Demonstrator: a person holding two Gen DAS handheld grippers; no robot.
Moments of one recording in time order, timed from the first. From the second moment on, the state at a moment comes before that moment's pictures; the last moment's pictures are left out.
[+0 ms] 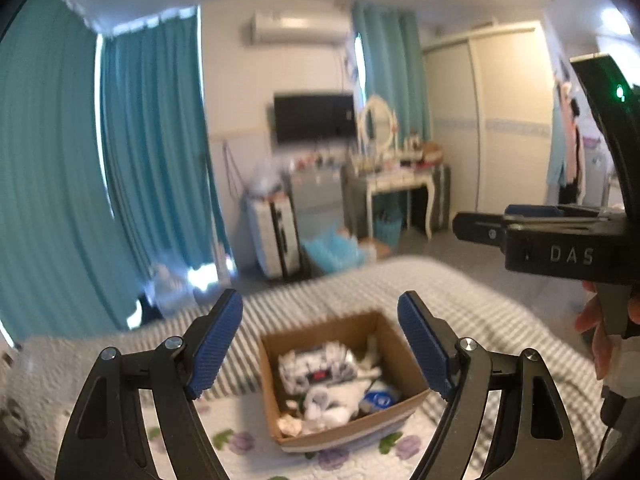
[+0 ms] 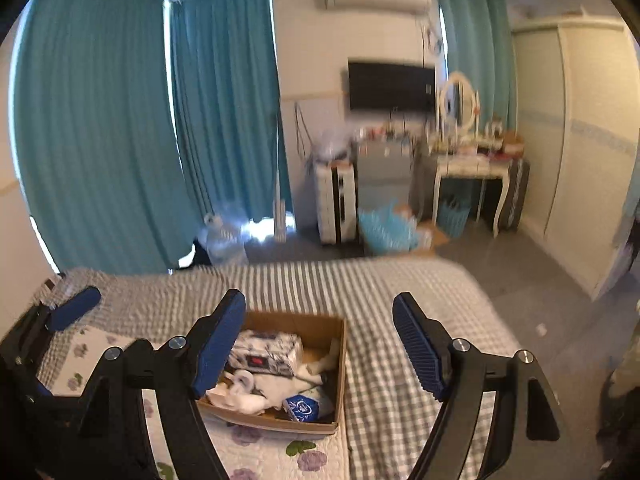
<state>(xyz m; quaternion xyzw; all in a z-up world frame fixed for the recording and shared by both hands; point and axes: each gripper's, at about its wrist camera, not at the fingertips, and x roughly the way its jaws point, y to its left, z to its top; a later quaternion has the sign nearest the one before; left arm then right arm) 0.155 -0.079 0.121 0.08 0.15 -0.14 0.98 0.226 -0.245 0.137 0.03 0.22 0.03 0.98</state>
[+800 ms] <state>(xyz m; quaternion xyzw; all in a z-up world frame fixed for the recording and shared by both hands) -0.008 -0.032 0.154 0.04 -0.01 -0.06 1.00 0.004 -0.223 0.147 0.01 0.04 0.04 1.00</state>
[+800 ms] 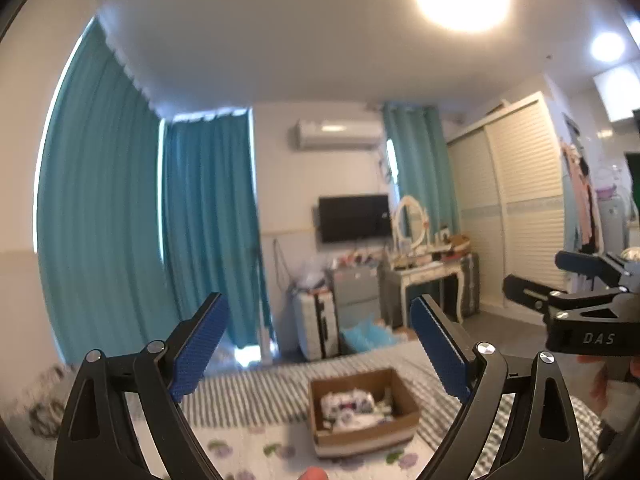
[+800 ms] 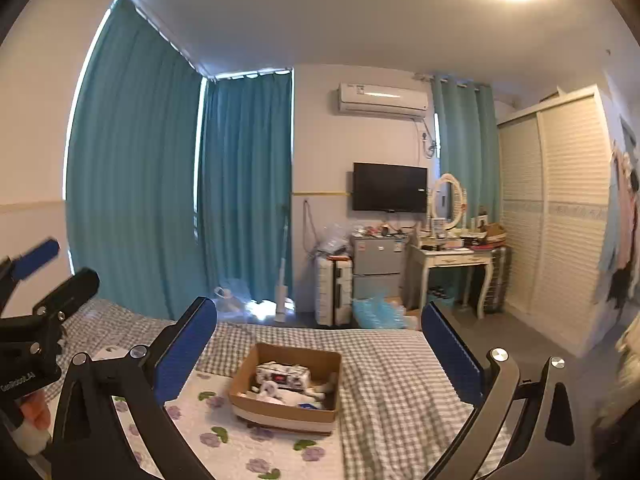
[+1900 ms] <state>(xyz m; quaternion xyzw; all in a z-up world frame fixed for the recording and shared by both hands) 0.068 -0.039 -0.017 0.01 0.12 -0.03 0.99 0.102 -0.232 -0.011 0.01 0.13 0.06 0.99</state>
